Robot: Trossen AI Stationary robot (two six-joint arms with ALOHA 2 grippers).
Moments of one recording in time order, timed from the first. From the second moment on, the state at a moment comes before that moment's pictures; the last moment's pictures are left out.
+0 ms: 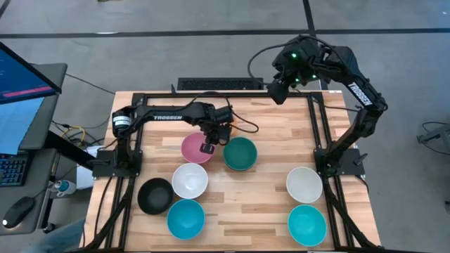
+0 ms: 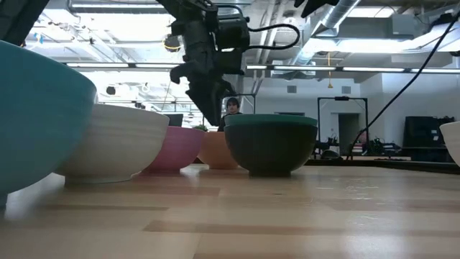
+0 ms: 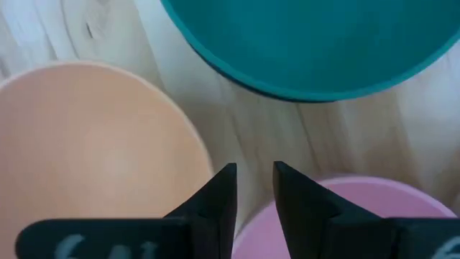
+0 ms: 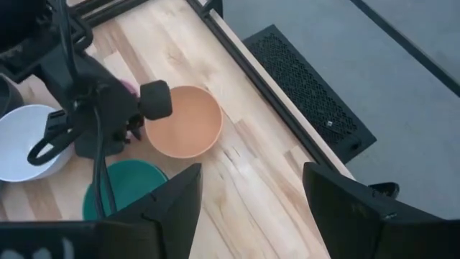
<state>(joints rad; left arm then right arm) 0.25 1.92 1.55 -0.90 0.08 0.55 -0.45 1.61 2.22 -1.50 0.06 0.05</state>
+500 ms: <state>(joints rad) 0.25 1.94 1.55 -0.88 0.04 0.55 -0.45 1.61 2.22 -1.52 0.06 0.05</state>
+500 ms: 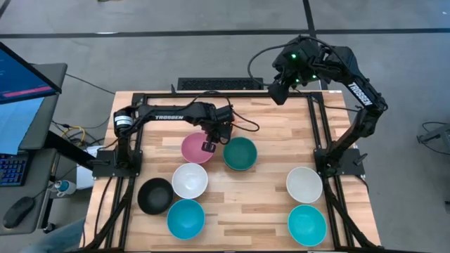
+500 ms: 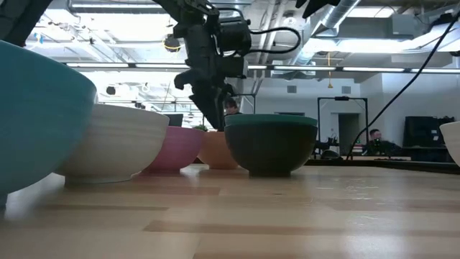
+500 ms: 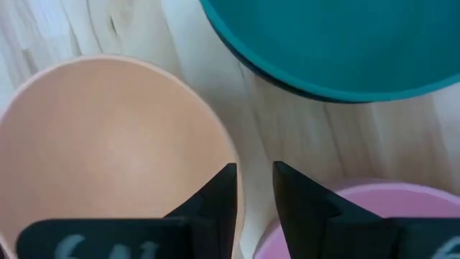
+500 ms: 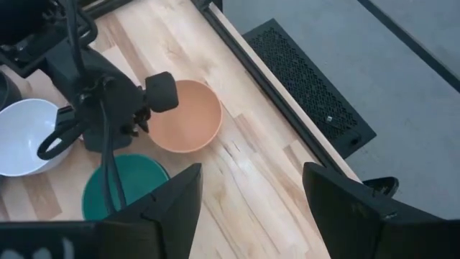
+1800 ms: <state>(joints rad) 0.24 1.95 1.48 -0.77 -0.13 0.46 -0.45 1.61 2.22 -1.52 0.06 0.05</state>
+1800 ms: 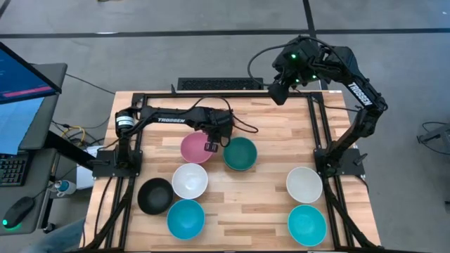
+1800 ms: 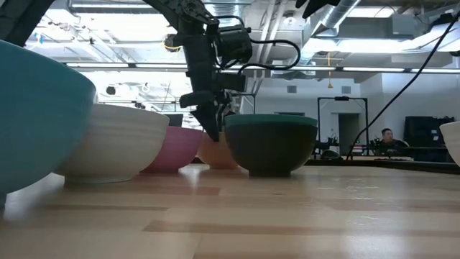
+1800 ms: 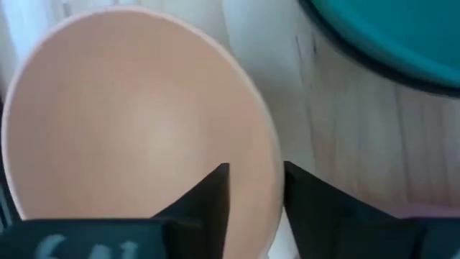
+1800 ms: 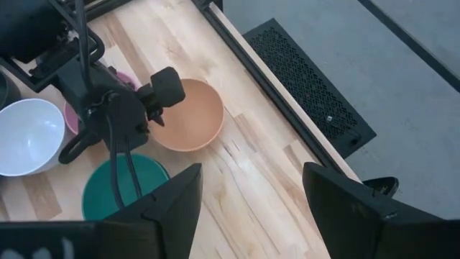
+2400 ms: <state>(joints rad) 0.23 1.95 1.48 -0.80 -0.14 0.48 -0.45 1.61 2.22 -1.53 0.06 0.05</state>
